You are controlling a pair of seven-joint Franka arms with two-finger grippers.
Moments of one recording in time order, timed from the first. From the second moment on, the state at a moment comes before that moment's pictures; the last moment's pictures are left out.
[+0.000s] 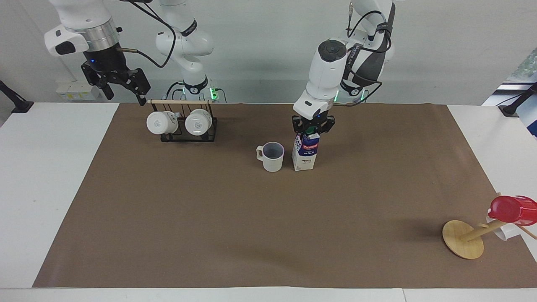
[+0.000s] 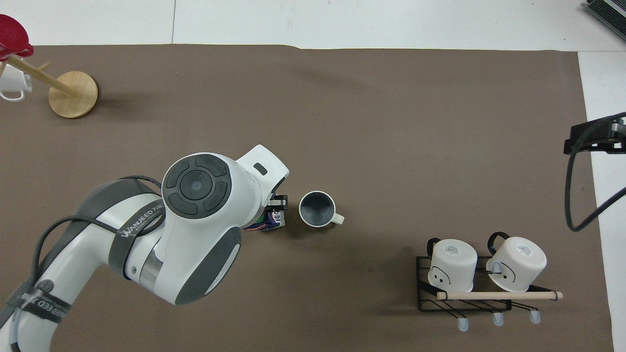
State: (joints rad) left arm -0.67 0.04 0.06 -1.93 -0.04 2.00 -0.55; right arm 0.01 0.01 -0.01 -1.42 -0.04 1.48 0.21
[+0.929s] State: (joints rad) left arm -0.61 -0.07 0.11 -1.70 -0.04 1.65 -0.46; right arm 0.01 0.01 -0.01 -1.42 -0.04 1.48 0.21
